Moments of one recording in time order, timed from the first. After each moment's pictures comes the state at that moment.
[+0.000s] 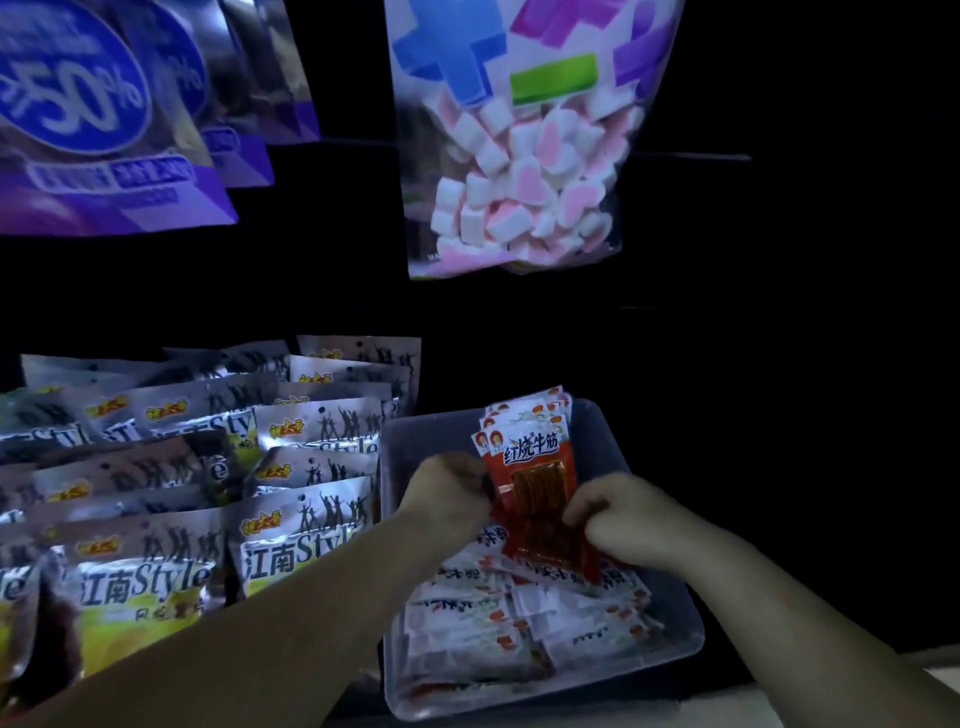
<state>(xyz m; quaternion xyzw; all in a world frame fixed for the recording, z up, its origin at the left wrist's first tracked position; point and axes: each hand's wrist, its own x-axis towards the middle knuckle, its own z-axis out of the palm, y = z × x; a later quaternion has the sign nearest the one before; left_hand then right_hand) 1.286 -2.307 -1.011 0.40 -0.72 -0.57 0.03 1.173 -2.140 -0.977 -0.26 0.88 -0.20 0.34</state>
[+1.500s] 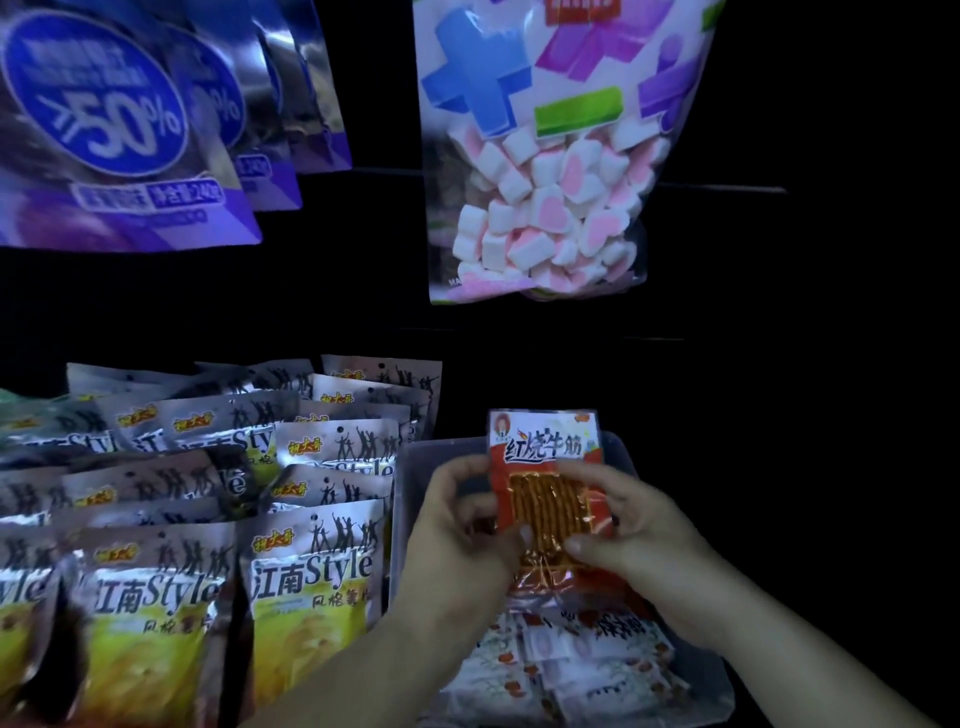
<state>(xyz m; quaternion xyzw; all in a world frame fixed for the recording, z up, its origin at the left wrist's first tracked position) 1.324 -2.259 -0.965 0.32 -0.58 -0.72 0.20 1.188 -2.139 -0.964 -0.28 0.72 -0.54 0.34</state>
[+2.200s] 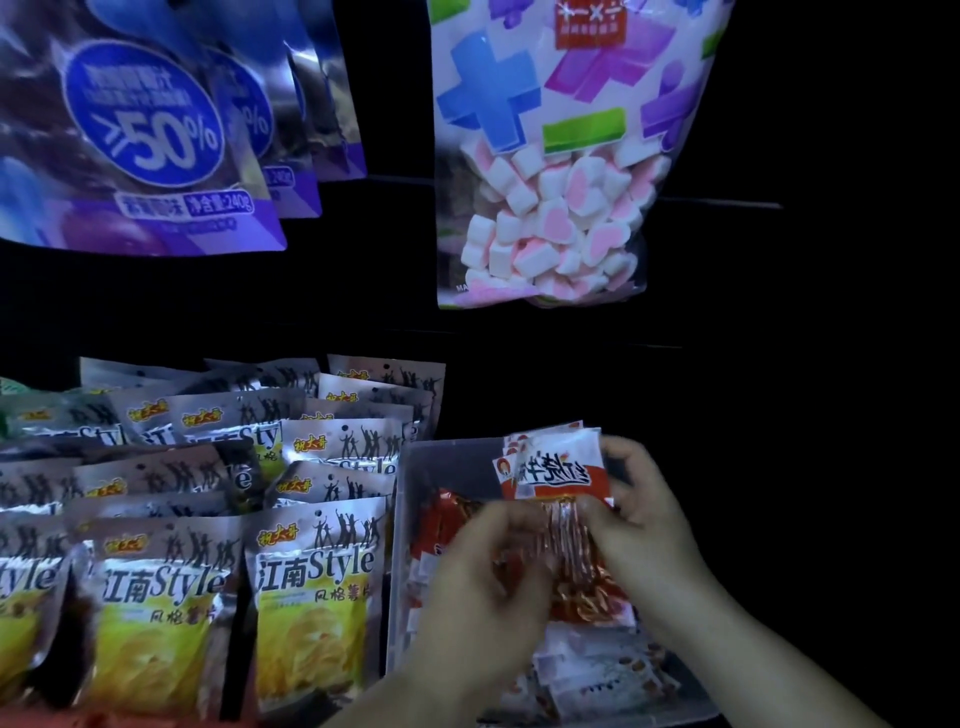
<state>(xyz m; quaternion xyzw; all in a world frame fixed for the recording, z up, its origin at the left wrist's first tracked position) 1.334 -2.237 -0.984 0.25 -0.75 -0.56 0.25 1.202 -2.153 -0.964 -0.25 0.72 -0.61 0.22</state>
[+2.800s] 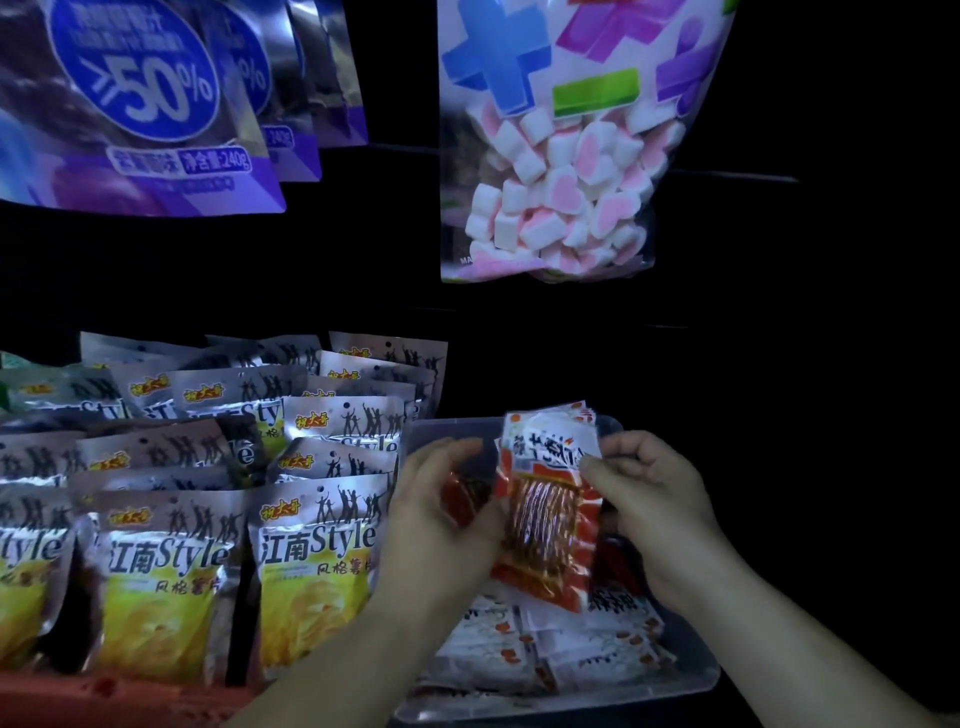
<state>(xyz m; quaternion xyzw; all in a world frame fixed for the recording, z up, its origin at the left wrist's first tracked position) 1.341 -2.268 -0.979 0.34 -0.68 -0.58 0.30 1.190 -2.150 -0.964 -0.18 0.73 -0.62 0.23</state>
